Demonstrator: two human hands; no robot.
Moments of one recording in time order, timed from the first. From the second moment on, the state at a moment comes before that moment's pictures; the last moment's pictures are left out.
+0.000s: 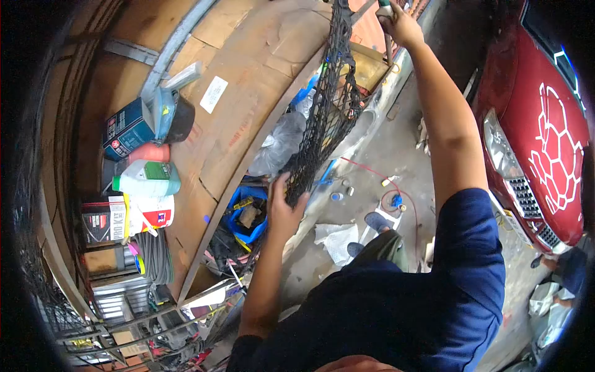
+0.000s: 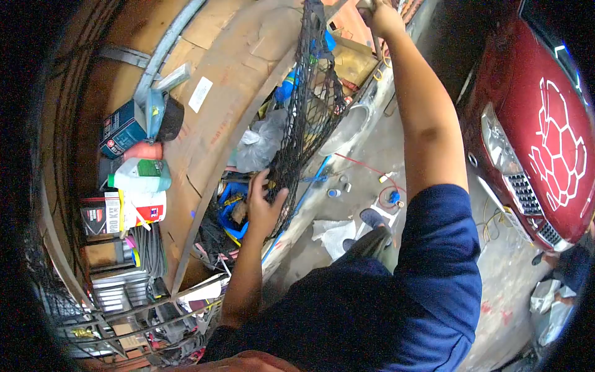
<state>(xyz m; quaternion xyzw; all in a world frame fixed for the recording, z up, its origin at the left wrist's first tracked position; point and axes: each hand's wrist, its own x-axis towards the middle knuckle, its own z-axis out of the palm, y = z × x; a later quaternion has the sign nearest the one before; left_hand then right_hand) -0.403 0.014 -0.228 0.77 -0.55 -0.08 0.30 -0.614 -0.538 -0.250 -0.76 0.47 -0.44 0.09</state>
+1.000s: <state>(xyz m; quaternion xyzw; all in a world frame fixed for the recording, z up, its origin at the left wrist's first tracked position) -0.366 -0.153 -0.112 0.71 -0.69 0.03 0.09 -0.595 -0.635 0.154 -0.51 0.31 -0.66 0.45</state>
